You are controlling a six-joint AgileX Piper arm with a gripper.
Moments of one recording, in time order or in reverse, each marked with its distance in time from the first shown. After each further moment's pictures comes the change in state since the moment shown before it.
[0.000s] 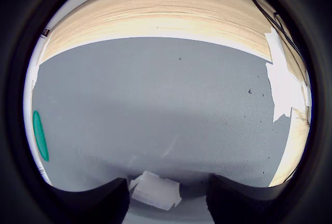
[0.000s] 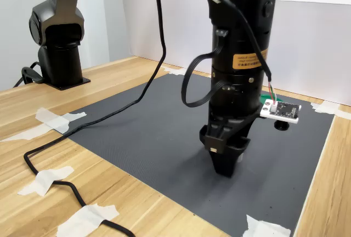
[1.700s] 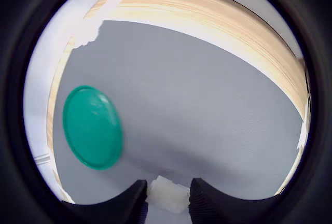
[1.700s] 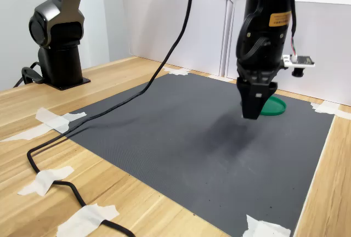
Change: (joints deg) arm 16.2 -4.0 -0.1 0.5 4.8 -1.4
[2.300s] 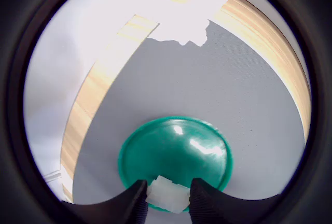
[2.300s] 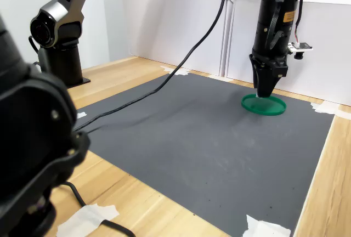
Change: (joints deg) arm 11.2 1.7 0.0 -0.8 -4.7 2.6
